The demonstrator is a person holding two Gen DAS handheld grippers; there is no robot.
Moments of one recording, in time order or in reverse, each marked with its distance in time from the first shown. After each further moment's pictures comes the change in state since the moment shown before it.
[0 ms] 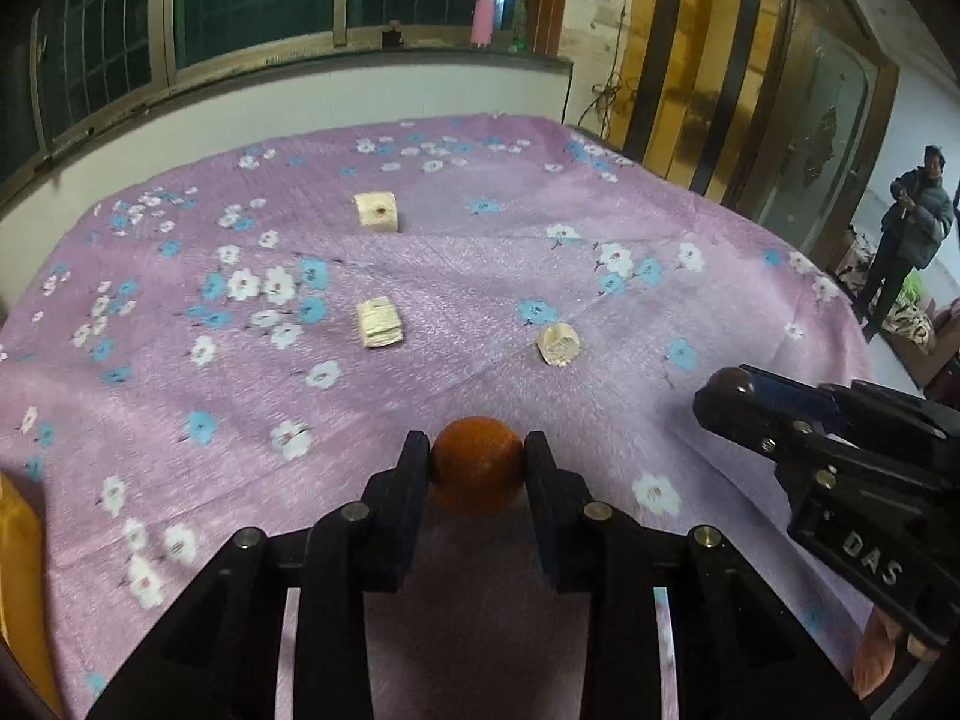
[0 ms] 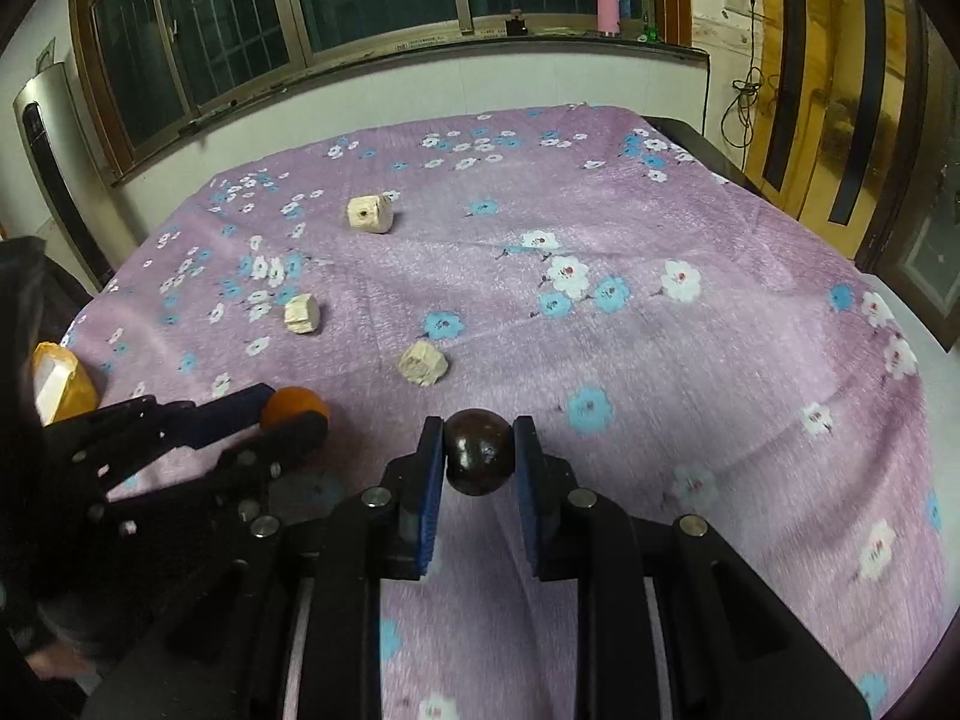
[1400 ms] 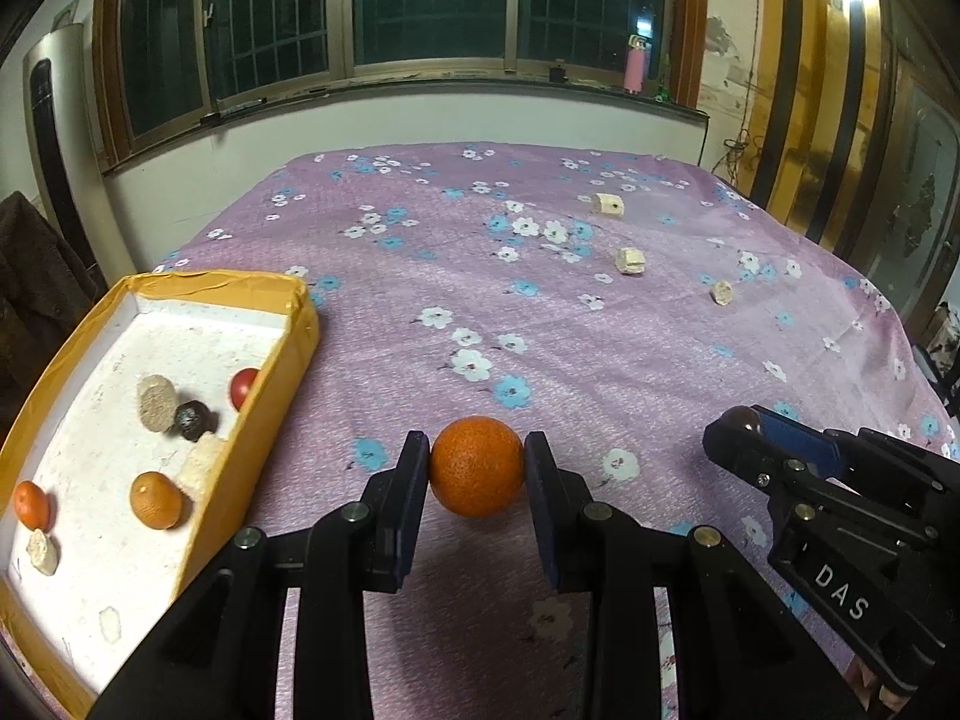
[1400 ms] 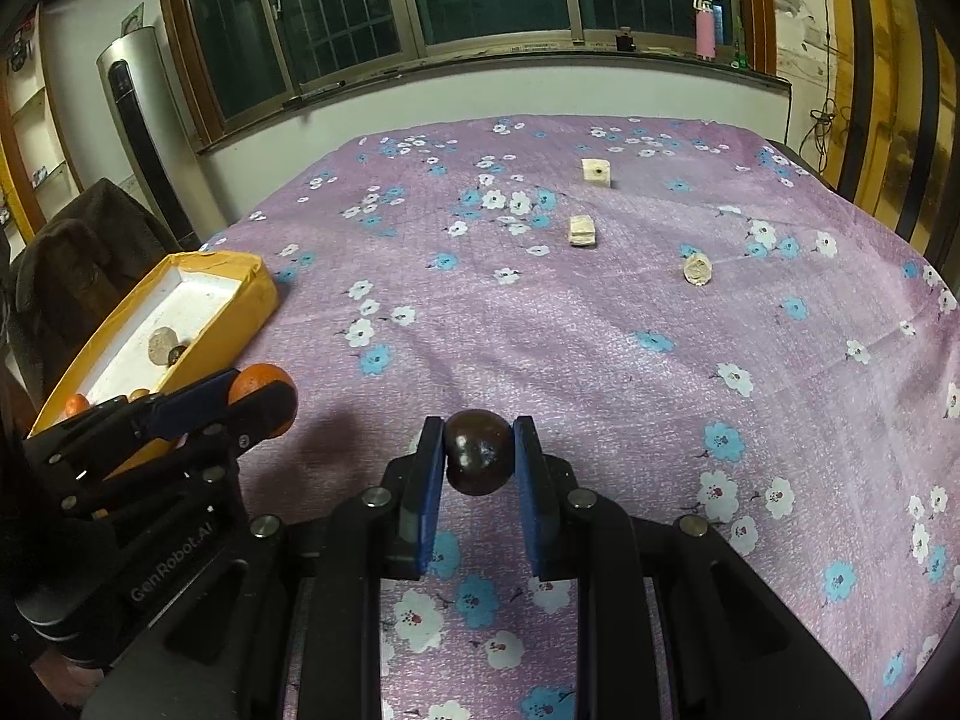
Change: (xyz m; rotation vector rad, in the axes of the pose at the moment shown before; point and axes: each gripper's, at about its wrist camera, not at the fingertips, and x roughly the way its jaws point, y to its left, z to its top) left arm -0.119 0.079 -0.098 -0.190 -0.078 0.283; right arm -0.055 0.141 -0.077 -0.094 -0.024 0.151
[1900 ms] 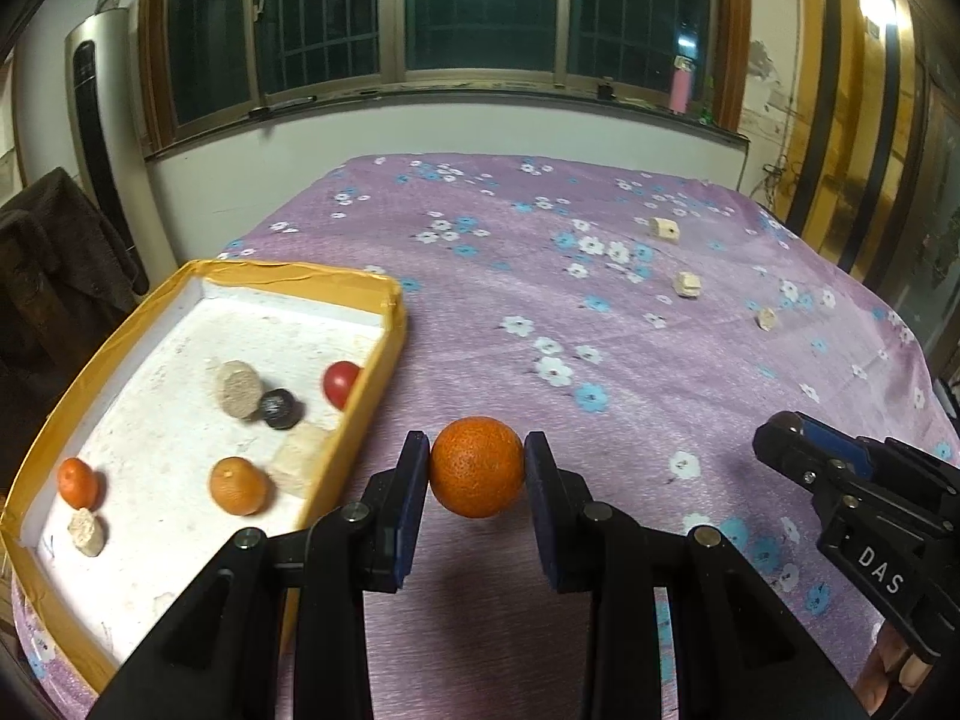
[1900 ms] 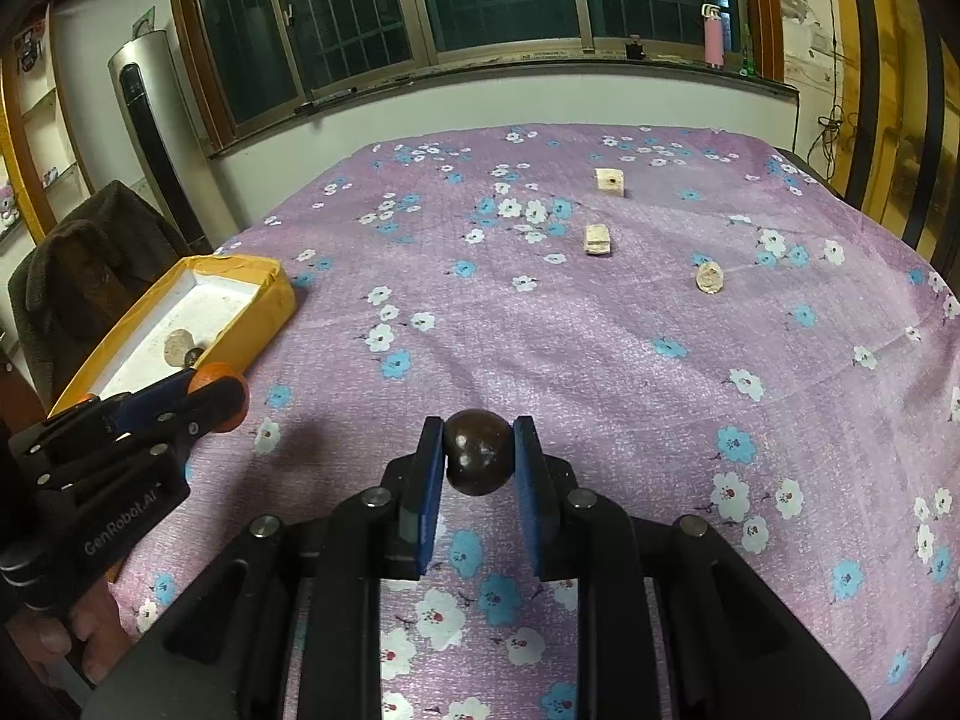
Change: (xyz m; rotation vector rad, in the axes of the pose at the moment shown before) left arm -0.018 0.038 -0.002 -0.070 -0.021 0.073; right arm -0.005 0.009 0.000 -0.010 -0.019 0.023
